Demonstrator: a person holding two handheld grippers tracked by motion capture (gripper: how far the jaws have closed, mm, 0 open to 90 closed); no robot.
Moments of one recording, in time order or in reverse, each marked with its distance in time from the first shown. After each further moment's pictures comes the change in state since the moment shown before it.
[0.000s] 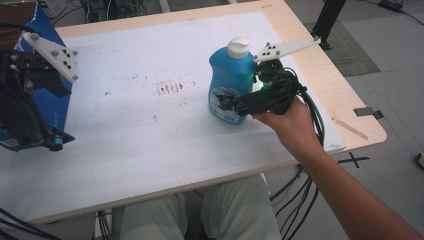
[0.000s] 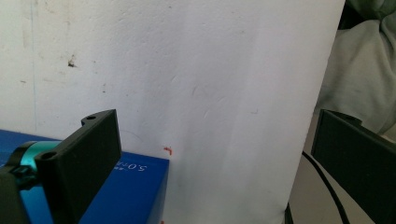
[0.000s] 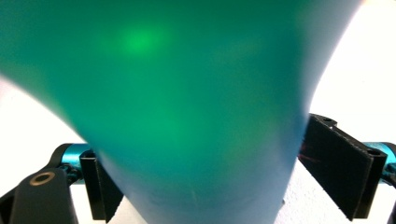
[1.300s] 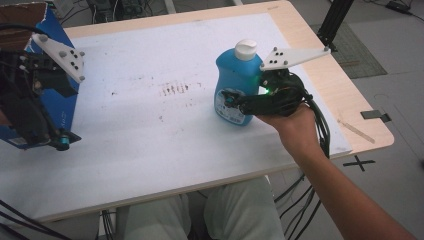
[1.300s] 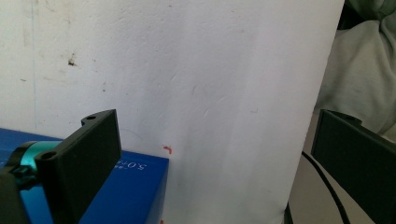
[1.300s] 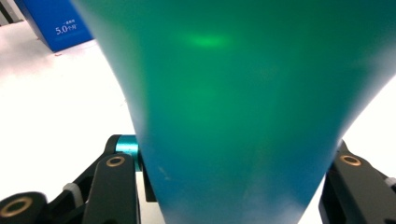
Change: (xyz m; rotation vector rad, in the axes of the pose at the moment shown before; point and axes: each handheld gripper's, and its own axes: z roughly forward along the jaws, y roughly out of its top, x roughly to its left) left arm 0.000 -0.002 -0.001 -0.006 0.000 -0.003; right arm 0.008 -0.003 0.000 -0.076 -0.028 -0.098
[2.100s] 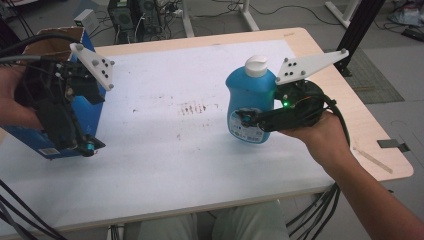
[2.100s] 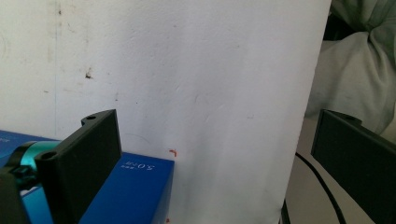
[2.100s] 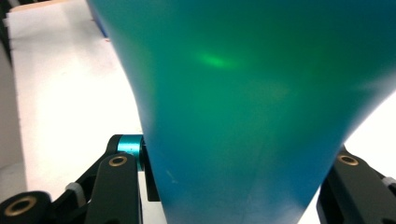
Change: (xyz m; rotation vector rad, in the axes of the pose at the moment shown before) left arm -0.002 0.006 -0.025 -0.039 0.009 0.017; right arm 0.000 0.046 -0.010 0.080 0.174 -0.162
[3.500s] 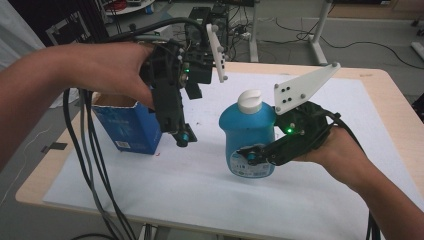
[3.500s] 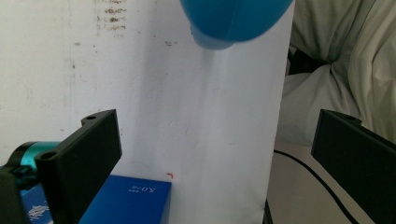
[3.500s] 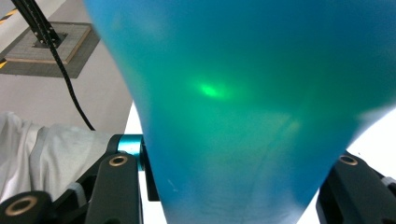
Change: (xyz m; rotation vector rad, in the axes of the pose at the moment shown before) left arm -0.005 0.045 -0.037 -0.044 -0.039 0.030; right arm 0.033 0.085 0.080 0.056 0.502 -0.291
